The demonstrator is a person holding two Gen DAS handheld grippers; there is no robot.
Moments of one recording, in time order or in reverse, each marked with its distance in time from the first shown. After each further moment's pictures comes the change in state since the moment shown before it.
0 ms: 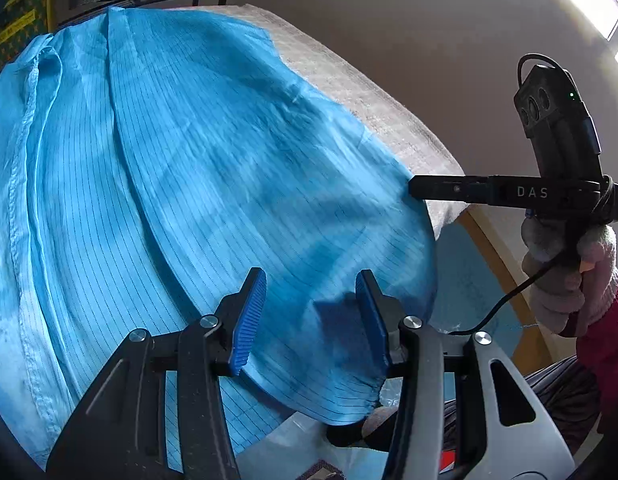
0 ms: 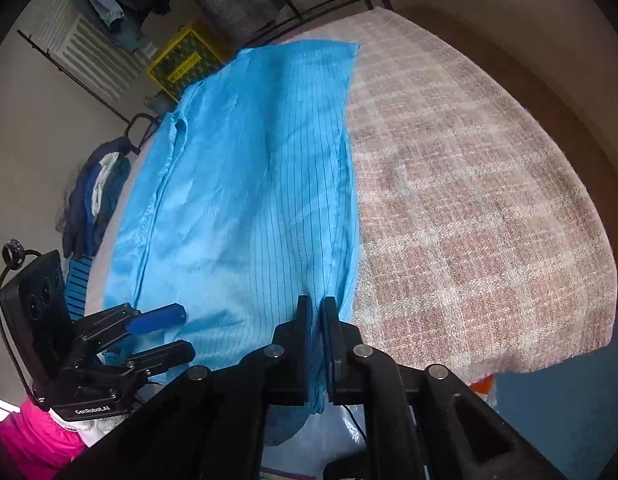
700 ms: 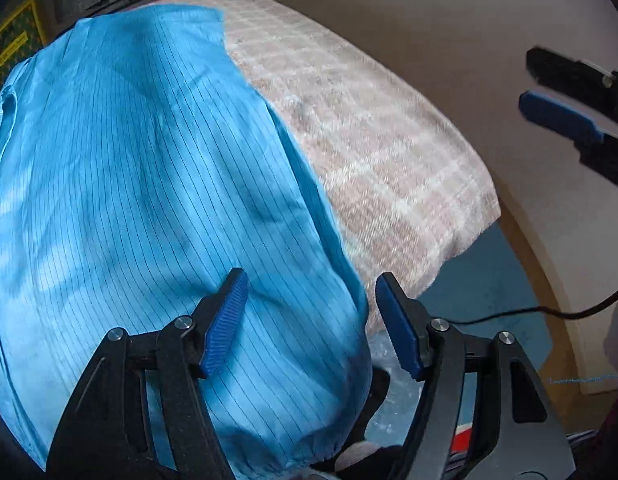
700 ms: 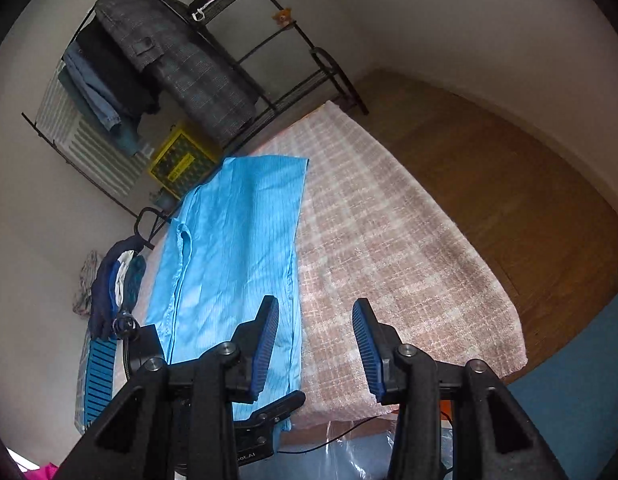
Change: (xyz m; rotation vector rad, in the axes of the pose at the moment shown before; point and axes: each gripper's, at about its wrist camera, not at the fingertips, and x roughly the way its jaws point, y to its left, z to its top) left arm 0.090 -0.080 0.042 -0.018 0.068 0.163; right arm -0.087 -0.054 0.022 0.124 -0.248 0.029
